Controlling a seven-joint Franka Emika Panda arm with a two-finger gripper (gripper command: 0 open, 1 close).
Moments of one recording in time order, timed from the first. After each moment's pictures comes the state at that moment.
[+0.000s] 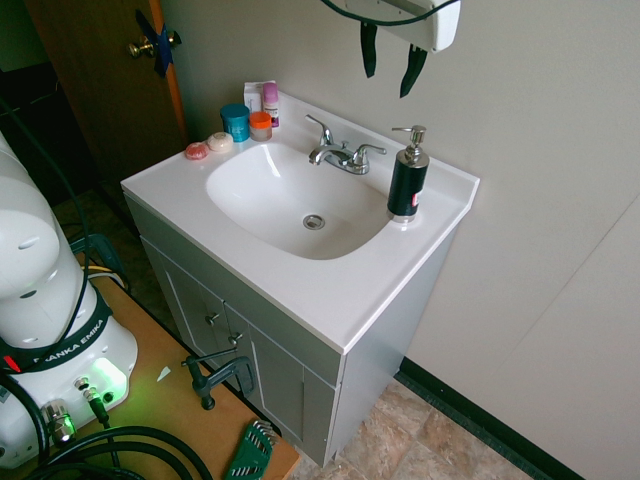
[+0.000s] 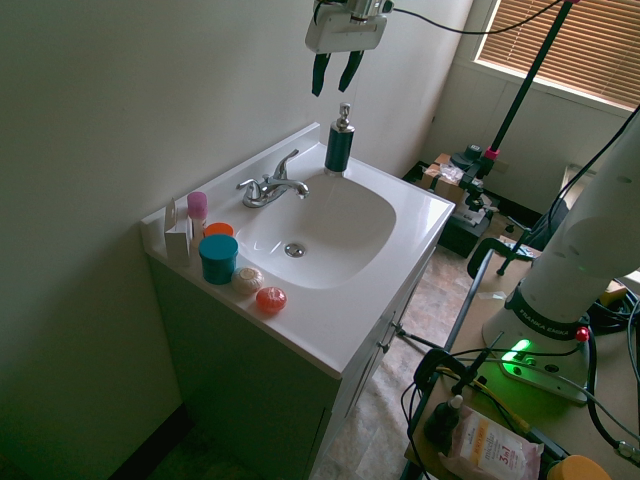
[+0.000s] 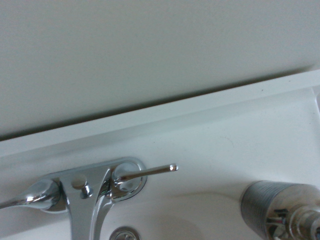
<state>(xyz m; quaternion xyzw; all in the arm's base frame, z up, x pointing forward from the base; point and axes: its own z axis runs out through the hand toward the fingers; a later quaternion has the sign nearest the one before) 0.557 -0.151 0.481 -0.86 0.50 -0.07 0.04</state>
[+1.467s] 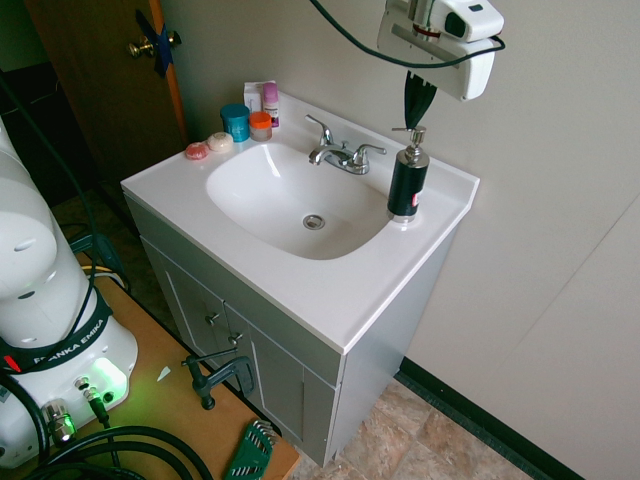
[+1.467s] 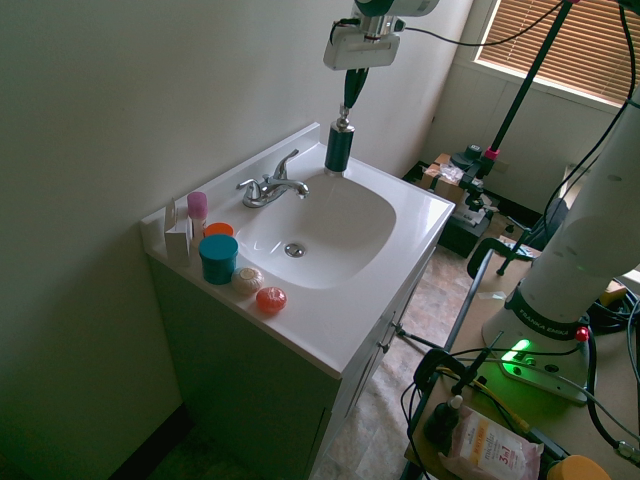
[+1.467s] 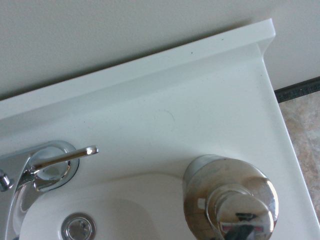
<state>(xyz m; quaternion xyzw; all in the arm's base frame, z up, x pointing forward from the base) 0.545 -0.210 0.436 -0.84 0.53 -0.03 0.02</state>
